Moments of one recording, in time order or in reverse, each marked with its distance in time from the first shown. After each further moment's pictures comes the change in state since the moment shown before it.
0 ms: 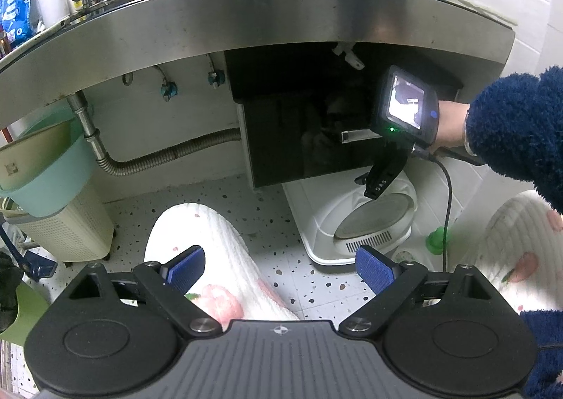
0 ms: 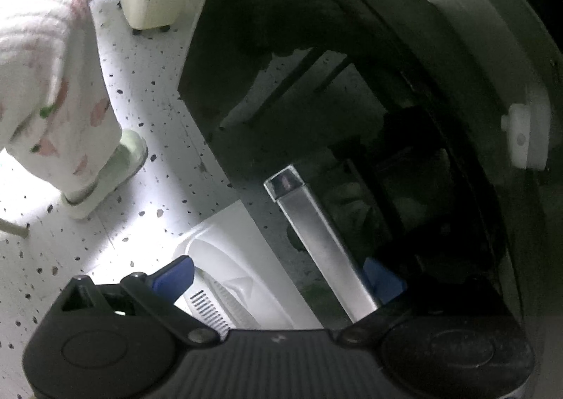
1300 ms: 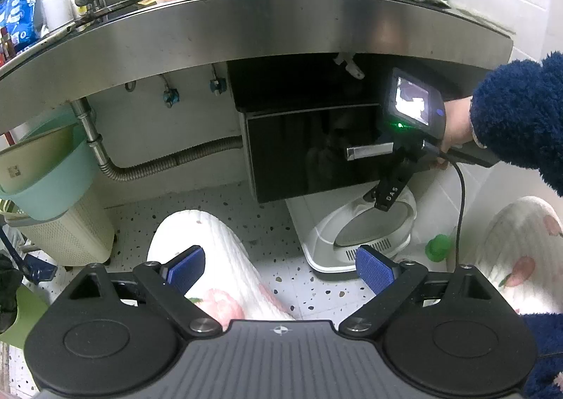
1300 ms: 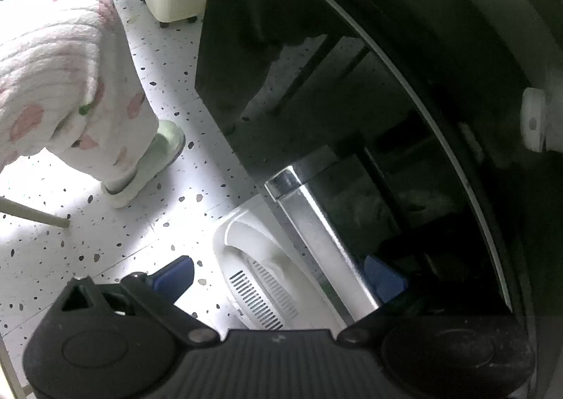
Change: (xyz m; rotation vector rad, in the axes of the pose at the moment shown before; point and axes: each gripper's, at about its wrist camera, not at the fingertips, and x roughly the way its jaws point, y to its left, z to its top) left arm -0.007 0.006 -0.002 -0.013 -0.036 -0.004; right arm -0.014 -0.005 -0.001 0.017 0.074 0.144
